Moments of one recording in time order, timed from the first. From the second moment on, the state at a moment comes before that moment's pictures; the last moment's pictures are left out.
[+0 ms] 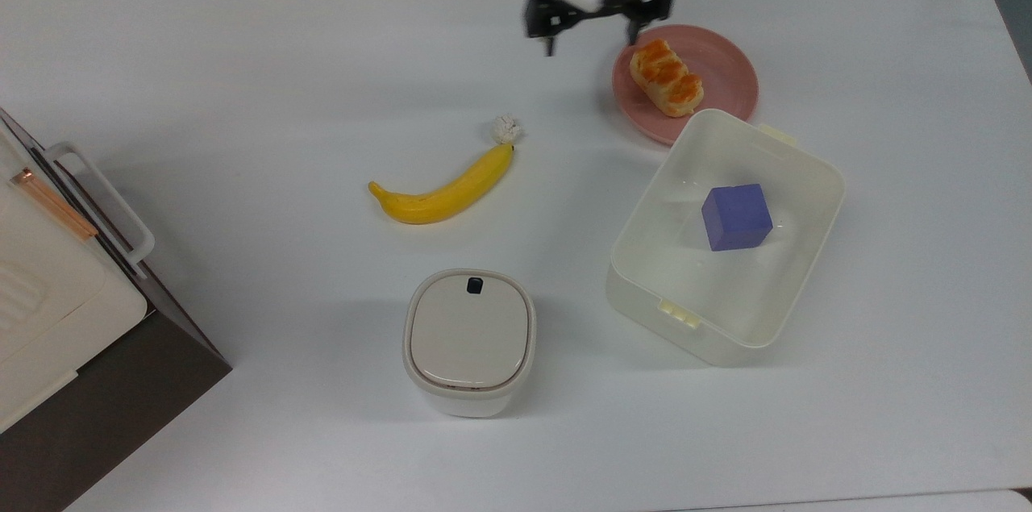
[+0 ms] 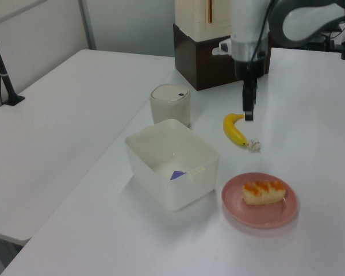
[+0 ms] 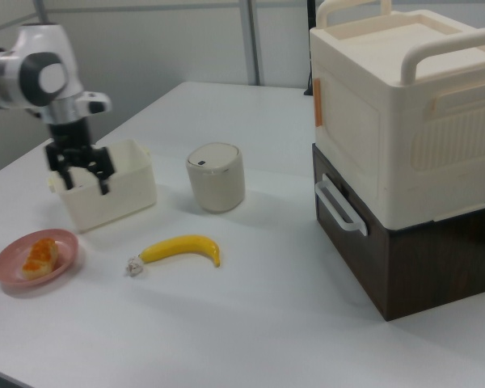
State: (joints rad) arm 0.20 0.10 0.10 -1.78 -0.01 1.81 0.15
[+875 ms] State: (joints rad) arm -0.14 0.08 0.07 -1.68 -0.02 1.81 0.15
